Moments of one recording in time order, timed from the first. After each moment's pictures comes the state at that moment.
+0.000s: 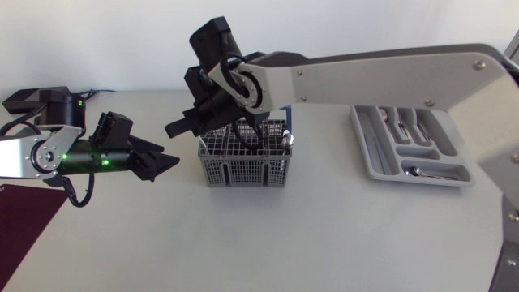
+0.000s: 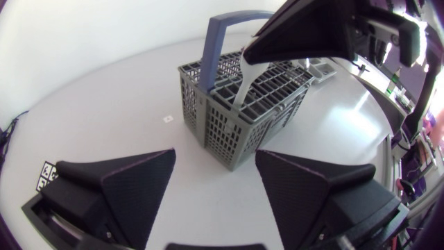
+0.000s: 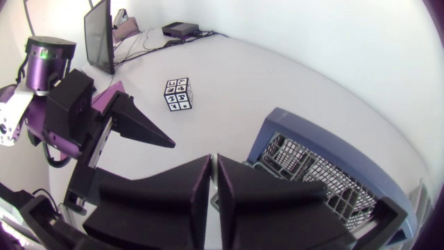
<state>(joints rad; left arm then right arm) 0.03 1.49 0.75 -0.04 0.64 0.43 0.79 2.07 1.72 -0.33 -0.09 0.08</state>
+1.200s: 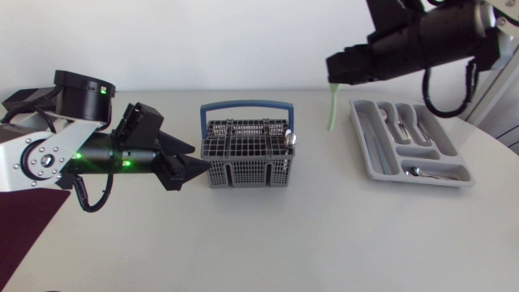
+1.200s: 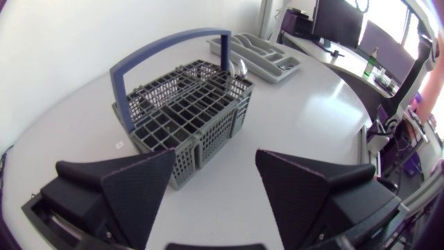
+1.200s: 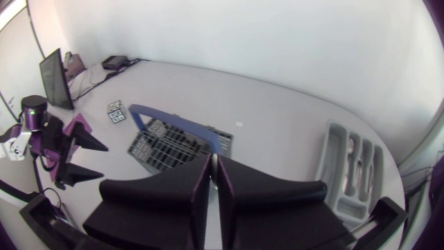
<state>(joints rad) -0.28 1.32 0.78 -0.17 0.52 0.33 0.33 1.40 1.37 -0.64 -0.13 0.01</state>
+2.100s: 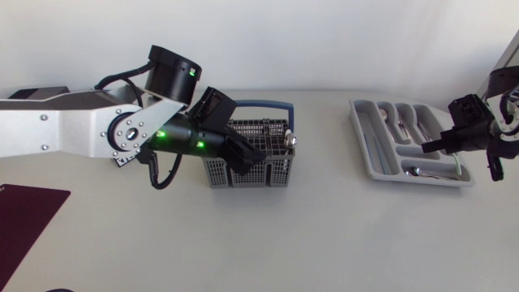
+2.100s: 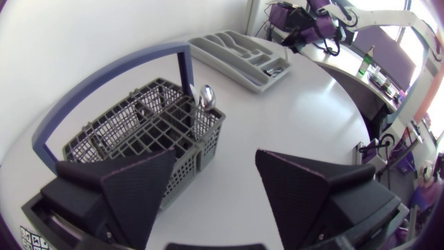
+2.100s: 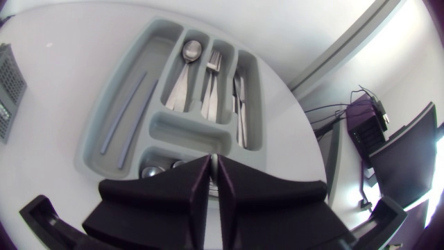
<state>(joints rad) -0.56 1.59 1.05 -0.16 0.35 0.16 -0.34 1.63 0.99 -0.12 0.11 -0.48</state>
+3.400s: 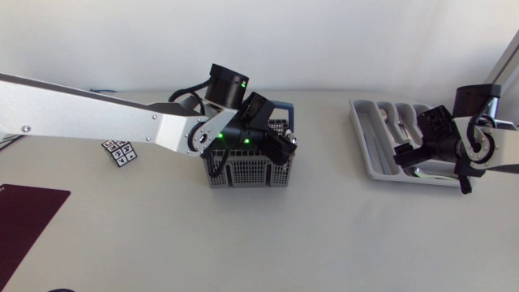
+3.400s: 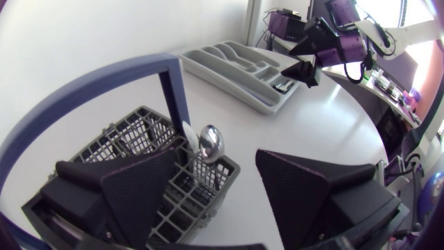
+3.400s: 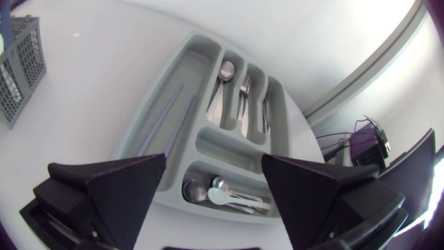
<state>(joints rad) -0.62 1.92 1.24 0.09 0.32 0.13 -0.18 1.58 0.80 0.10 0.14 -0.49</state>
